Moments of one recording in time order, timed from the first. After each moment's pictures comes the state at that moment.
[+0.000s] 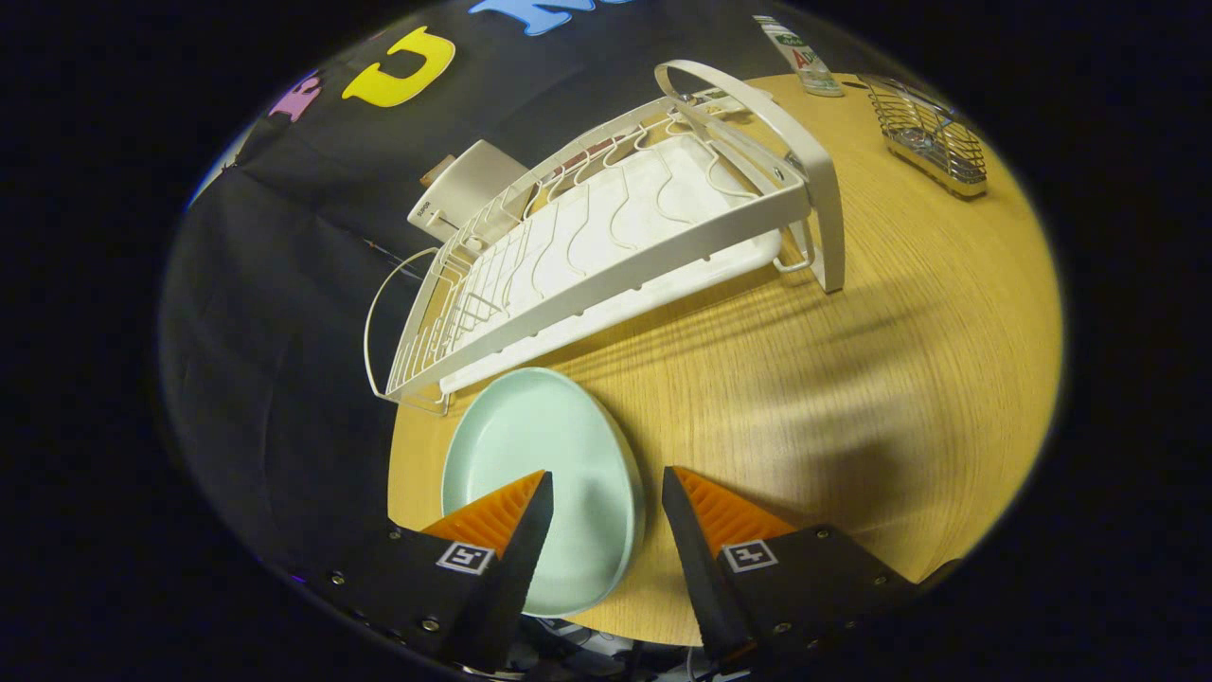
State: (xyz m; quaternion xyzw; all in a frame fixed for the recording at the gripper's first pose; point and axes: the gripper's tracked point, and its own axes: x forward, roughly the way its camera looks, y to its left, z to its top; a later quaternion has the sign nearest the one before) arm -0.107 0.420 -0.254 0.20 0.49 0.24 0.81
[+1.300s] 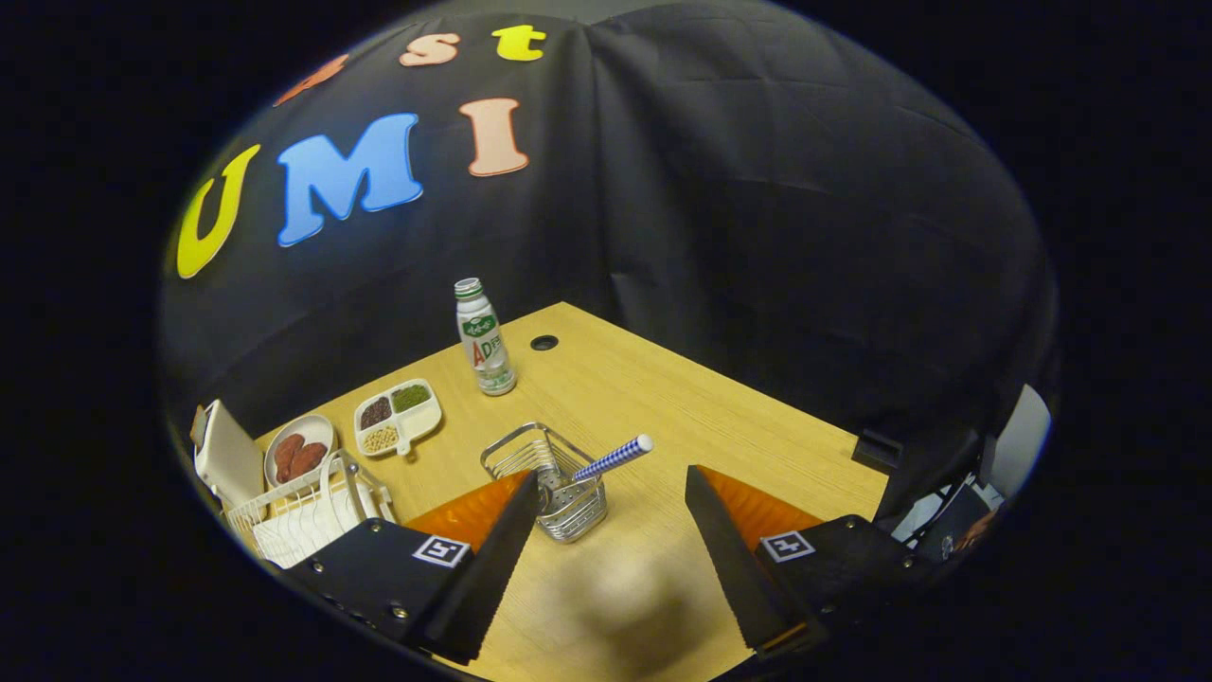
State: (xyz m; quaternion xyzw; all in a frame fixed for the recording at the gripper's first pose) arm 0.038 0.118 -0.110 0.14 0.24 -0.28 0.92
